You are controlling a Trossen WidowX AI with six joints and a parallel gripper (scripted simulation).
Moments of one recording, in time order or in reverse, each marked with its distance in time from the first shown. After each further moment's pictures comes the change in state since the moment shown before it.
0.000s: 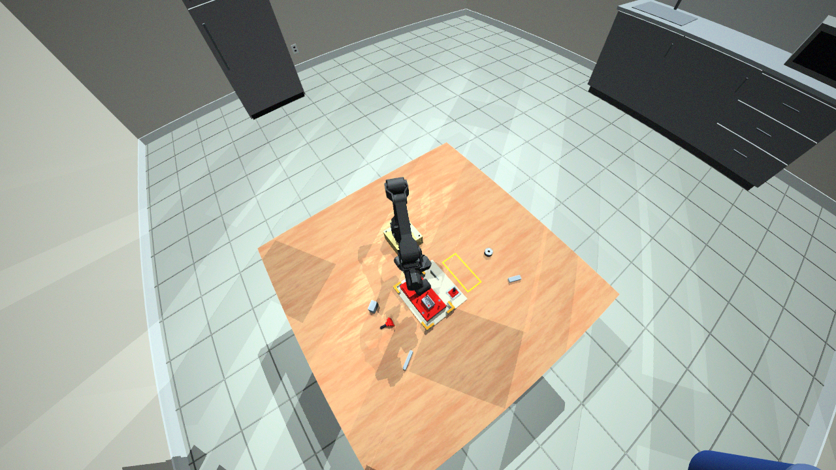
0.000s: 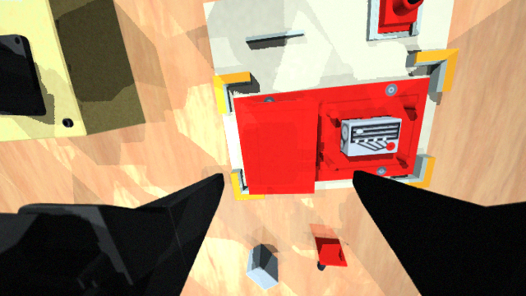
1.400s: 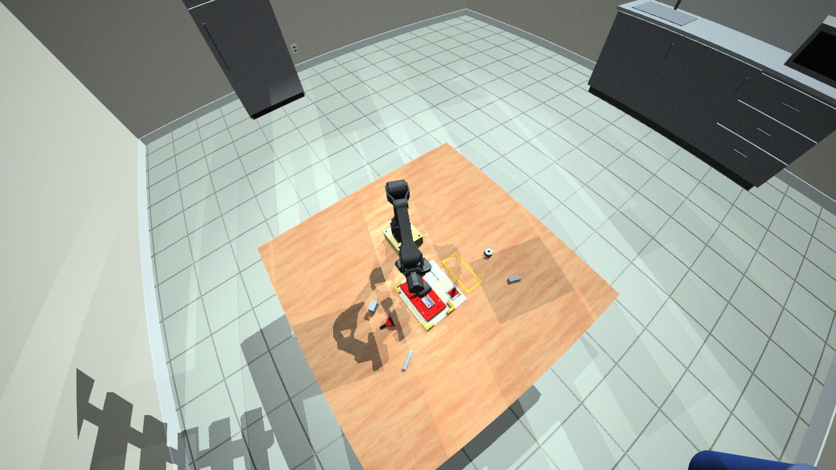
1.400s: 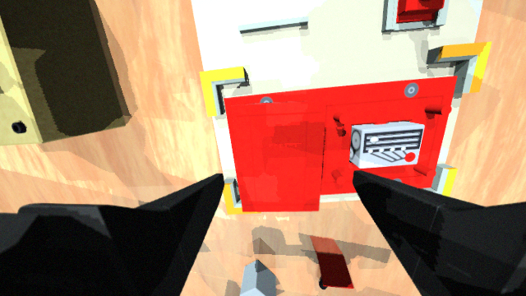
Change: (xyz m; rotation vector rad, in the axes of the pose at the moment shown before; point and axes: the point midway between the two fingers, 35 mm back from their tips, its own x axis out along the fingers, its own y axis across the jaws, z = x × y) arm 0.028 -0.002 0.001 -0.008 0.002 -0.004
